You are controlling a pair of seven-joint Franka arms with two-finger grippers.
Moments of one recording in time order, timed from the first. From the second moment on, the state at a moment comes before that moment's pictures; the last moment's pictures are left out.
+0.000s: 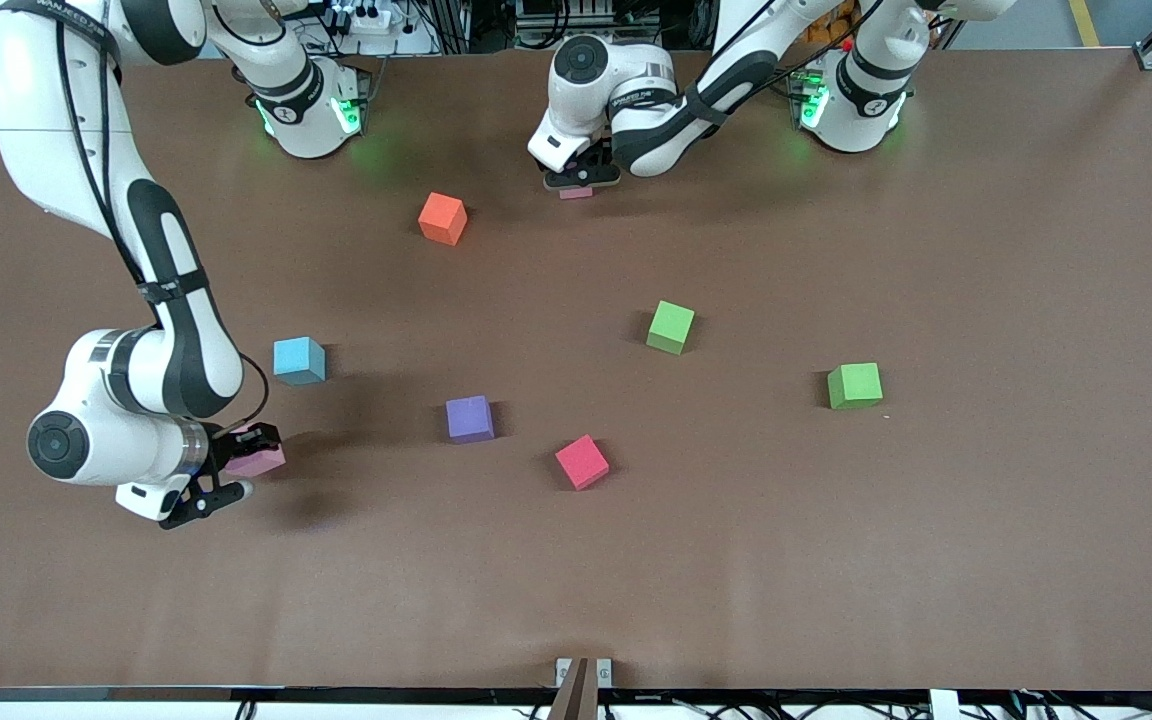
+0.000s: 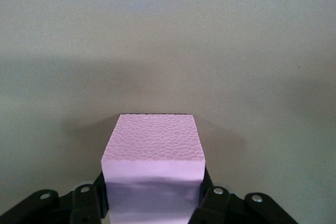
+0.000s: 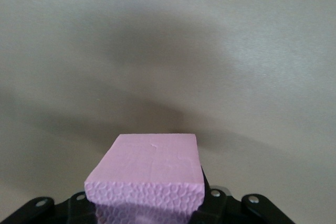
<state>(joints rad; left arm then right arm) -0.39 0.59 -0.86 -2.19 0.38 2.55 -1.61 0.05 0.70 -0.04 -1.52 0.12 2.04 -0.42</state>
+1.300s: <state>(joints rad) -0.40 0.59 -0.89 -2.19 0.52 2.54 -1.58 0.15 0.53 -0.01 -1.73 0.16 1.90 -0.34</state>
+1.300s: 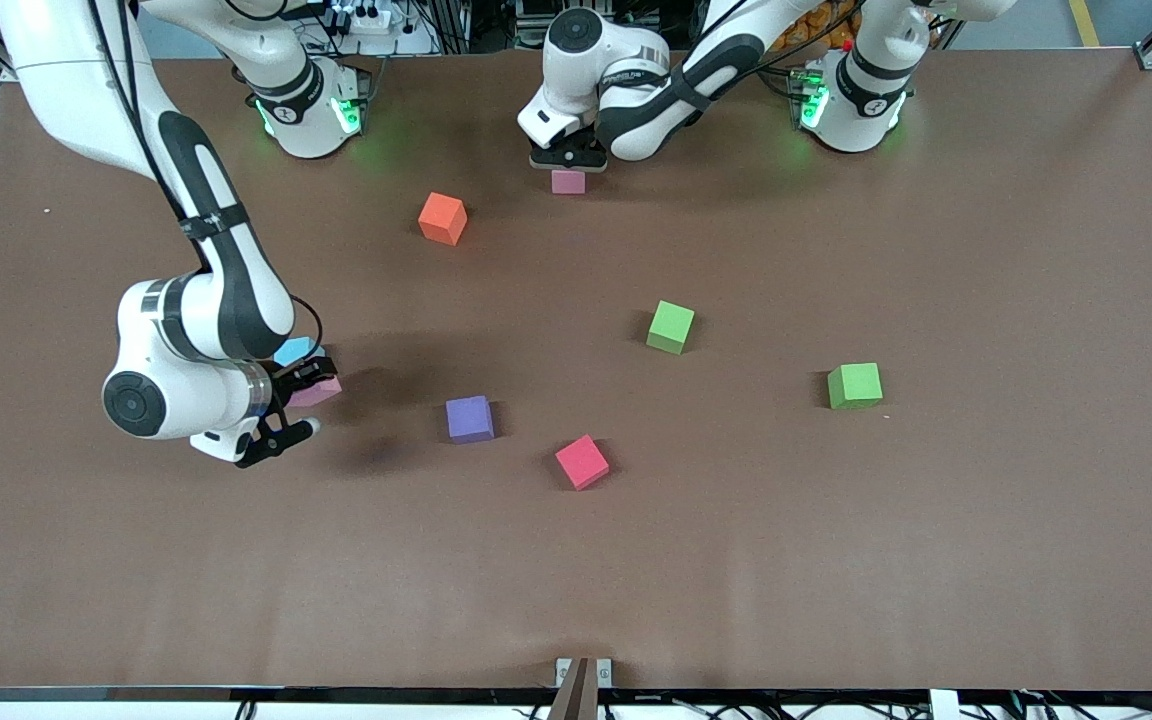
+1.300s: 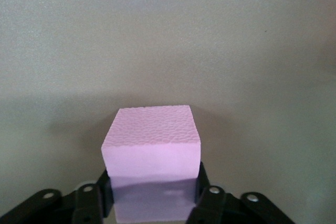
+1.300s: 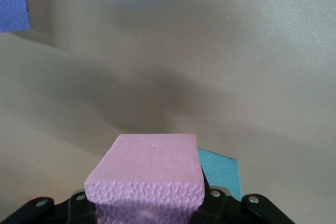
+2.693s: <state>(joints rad) 0.28 0.41 -0.99 -2.19 0.52 2.35 -0.90 0.36 0.52 -0.01 -1.70 0.21 2.01 0.13</state>
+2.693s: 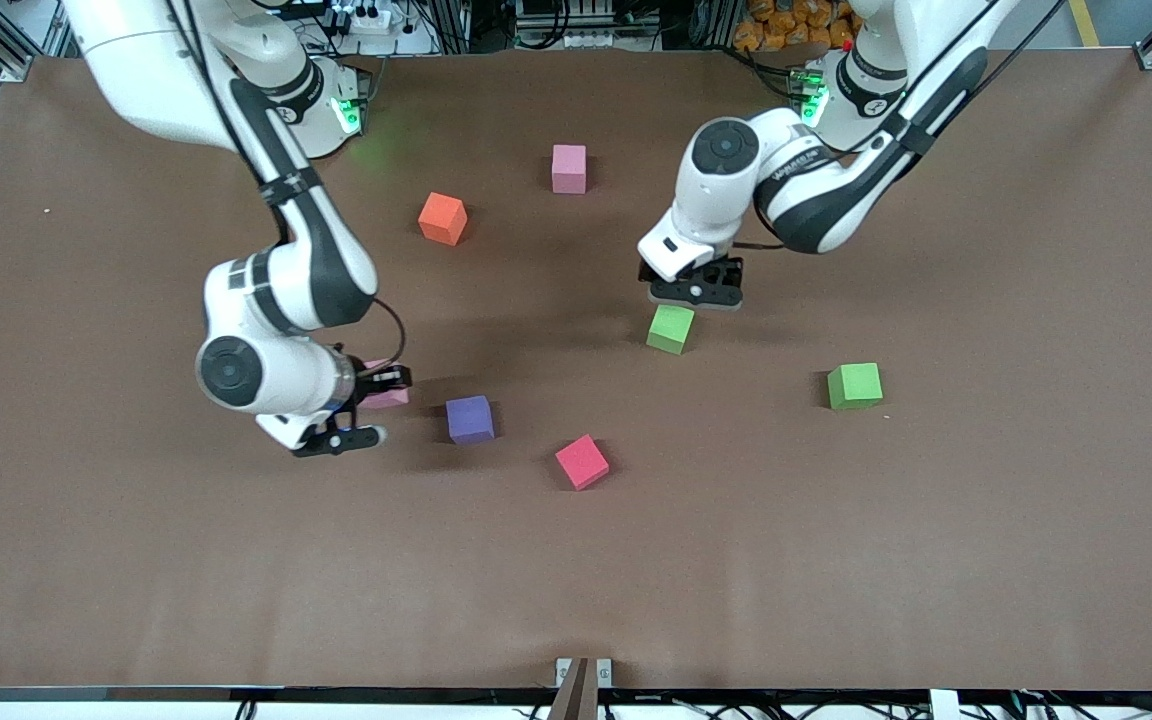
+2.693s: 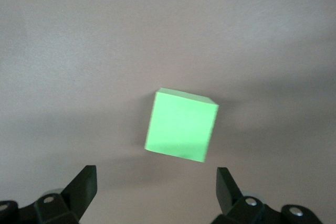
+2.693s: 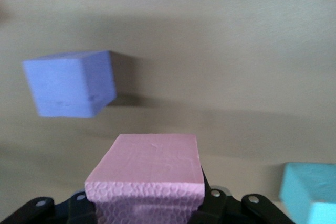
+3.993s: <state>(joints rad) 0.21 0.55 -0.88 -2.14 0.52 2.44 -0.69 1.00 0.40 0.00 -2.06 0.27 2.36 0.79</state>
